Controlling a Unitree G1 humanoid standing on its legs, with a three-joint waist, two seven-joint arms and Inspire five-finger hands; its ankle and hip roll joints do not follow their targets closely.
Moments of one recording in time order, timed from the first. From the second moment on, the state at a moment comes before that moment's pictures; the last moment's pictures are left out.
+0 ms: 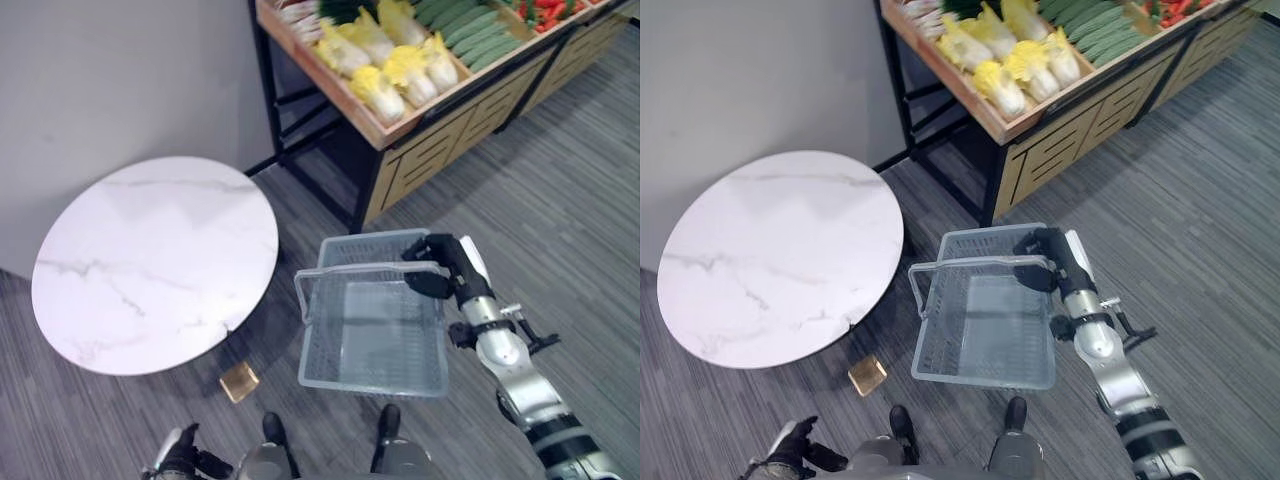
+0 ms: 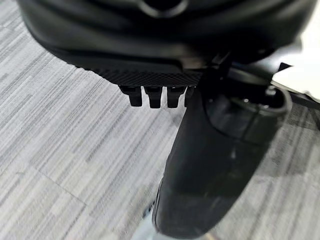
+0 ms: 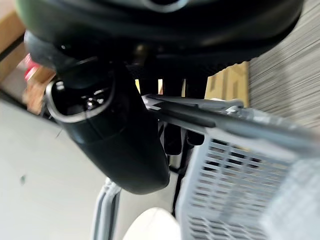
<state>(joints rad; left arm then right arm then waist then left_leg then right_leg) 0.00 0.28 -0.13 1.30 0.14 -0.10 0.17 -0.04 -0.57 0.20 0.15 0.05 -0.14 -0.17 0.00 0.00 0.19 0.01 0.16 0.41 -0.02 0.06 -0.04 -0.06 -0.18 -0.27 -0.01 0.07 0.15</state>
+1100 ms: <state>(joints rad) -0.05 0.24 -0.19 1.27 0.14 -0.11 0.20 0.09 -0.59 0.05 0.11 0.00 -0.17 -0.20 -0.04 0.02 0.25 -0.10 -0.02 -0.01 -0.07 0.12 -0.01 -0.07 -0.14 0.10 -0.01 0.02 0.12</state>
